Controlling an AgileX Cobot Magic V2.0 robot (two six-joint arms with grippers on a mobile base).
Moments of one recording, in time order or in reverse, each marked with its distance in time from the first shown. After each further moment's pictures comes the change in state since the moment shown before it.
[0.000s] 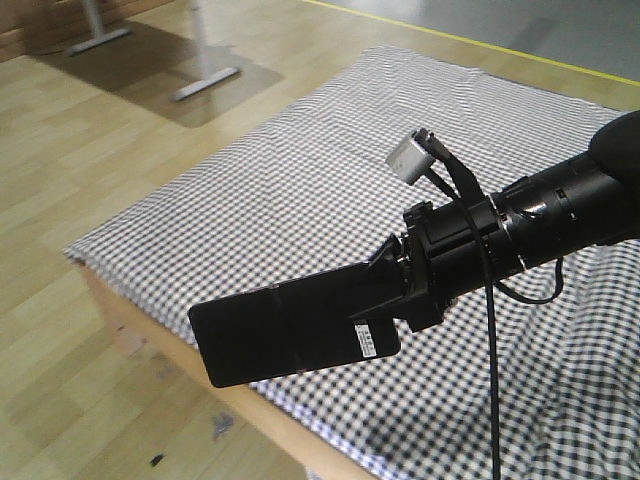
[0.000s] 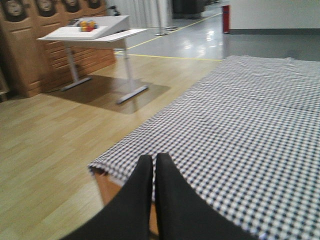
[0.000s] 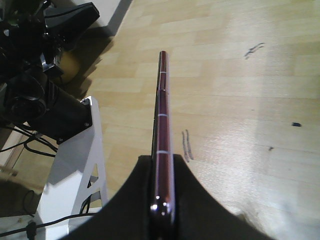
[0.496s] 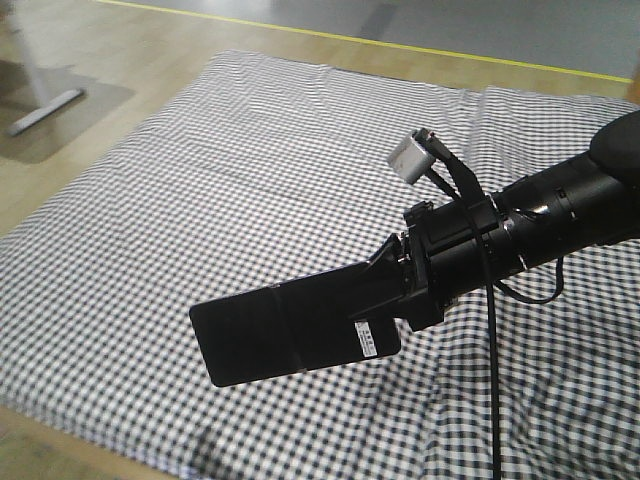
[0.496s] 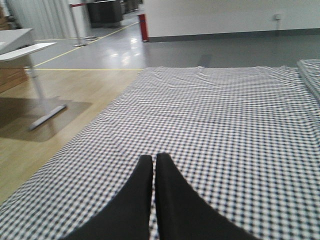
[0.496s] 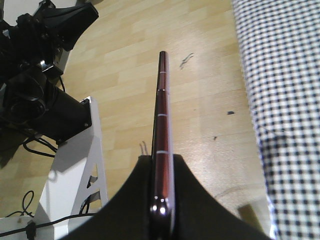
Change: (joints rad) left arm 0.000 0.000 0.000 0.000 0.000 0.000; right arm 0.000 0.000 0.000 0.000 0.000 0.000
